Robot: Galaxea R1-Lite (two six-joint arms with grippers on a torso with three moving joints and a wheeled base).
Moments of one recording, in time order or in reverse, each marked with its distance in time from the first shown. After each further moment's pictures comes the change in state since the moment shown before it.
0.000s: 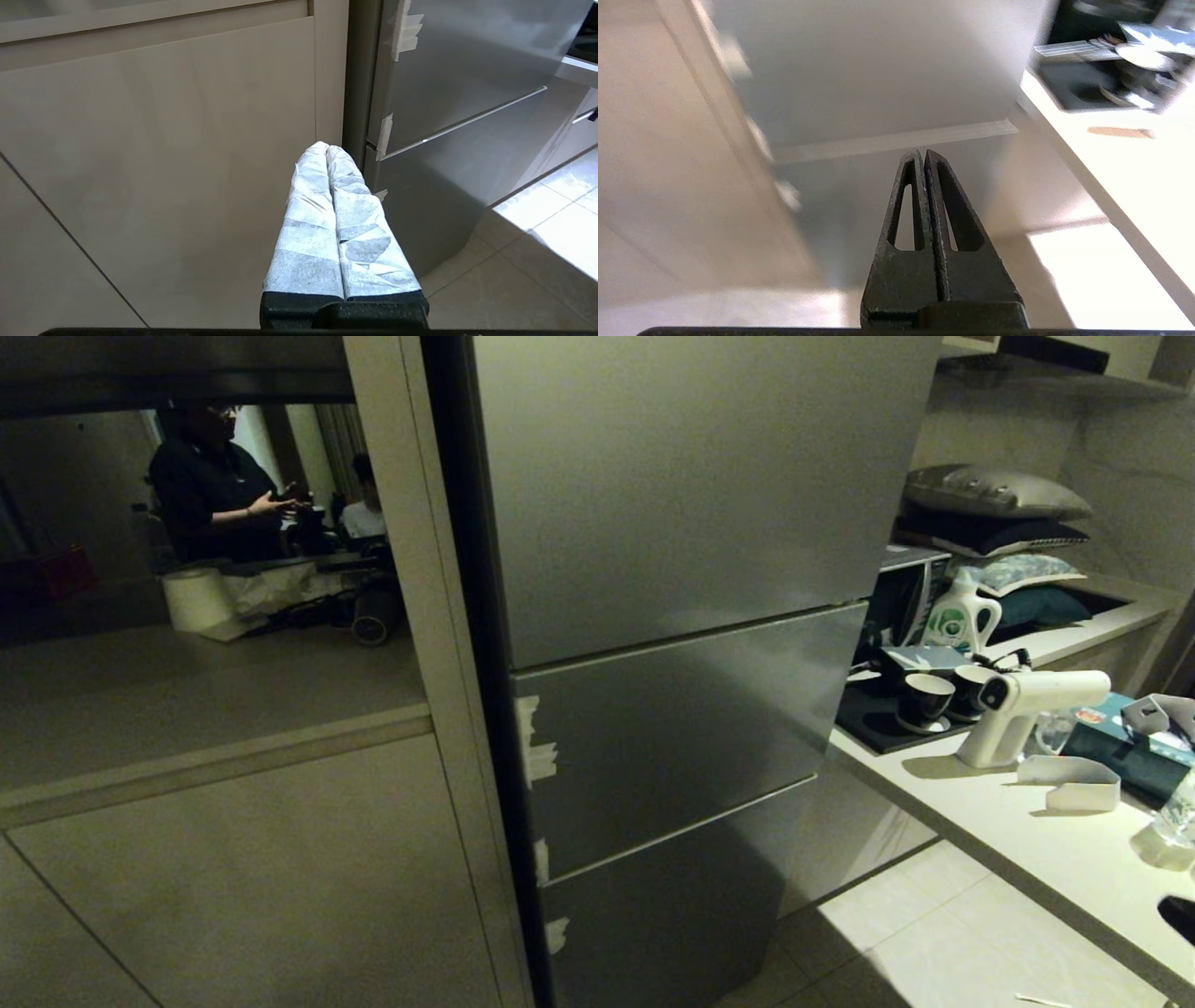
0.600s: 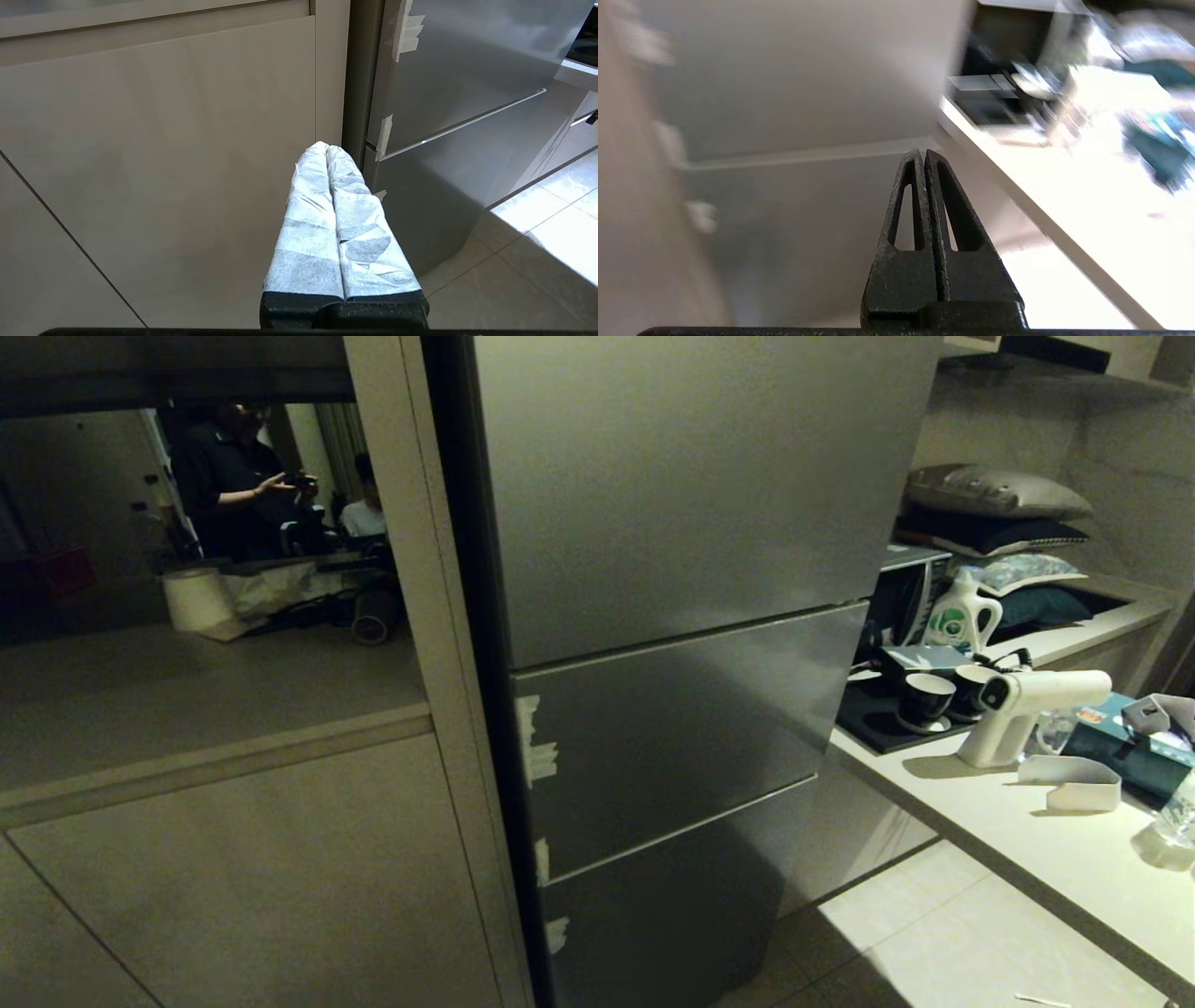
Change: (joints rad) left arm 0.000 0.000 0.000 -0.001 0.000 -0.013; right arm 0.000 -0.522 0.206 0.131 -0.184 -0.090
